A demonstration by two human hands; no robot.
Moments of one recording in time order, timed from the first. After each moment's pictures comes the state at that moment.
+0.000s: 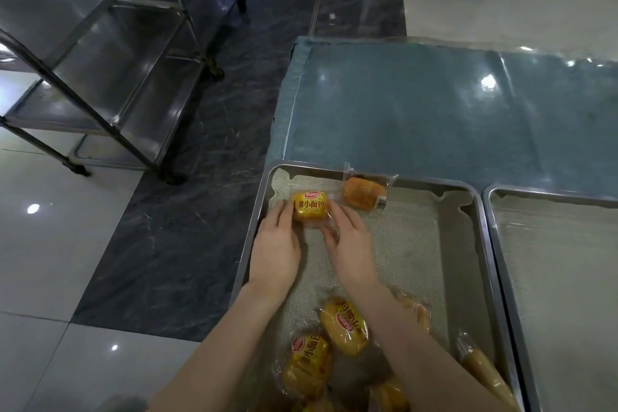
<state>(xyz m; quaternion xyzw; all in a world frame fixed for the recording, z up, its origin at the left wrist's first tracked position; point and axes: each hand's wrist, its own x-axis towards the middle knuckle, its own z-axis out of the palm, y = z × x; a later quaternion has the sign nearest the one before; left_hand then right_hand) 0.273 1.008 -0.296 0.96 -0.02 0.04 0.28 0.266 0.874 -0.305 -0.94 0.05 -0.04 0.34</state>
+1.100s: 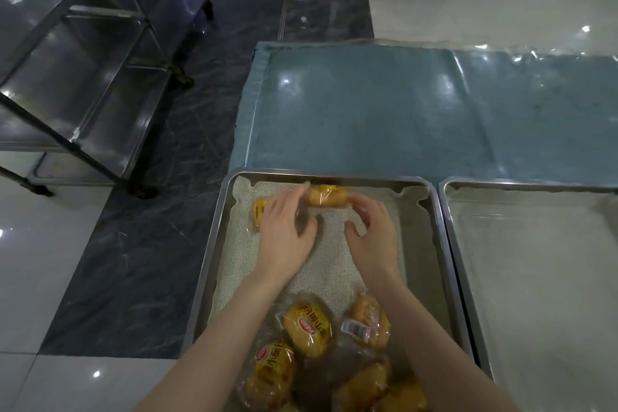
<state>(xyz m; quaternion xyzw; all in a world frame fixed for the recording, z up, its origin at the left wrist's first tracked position) 0.291 0.942 -0.270 0.91 -0.07 0.02 0.40 0.259 0.796 -0.265 -0.84 0.18 -0.06 0.50</state>
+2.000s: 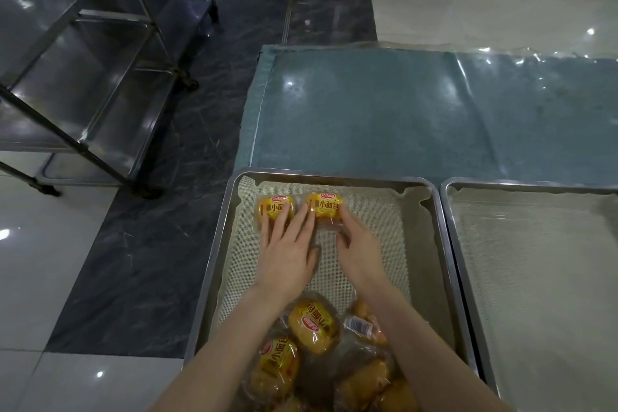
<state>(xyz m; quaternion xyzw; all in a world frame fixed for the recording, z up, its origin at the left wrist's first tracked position) 0.264 0.956 -0.291 0.98 -0.19 -0.04 0.11 0.255 0.807 -0.289 -0.89 0.14 0.03 0.42</state>
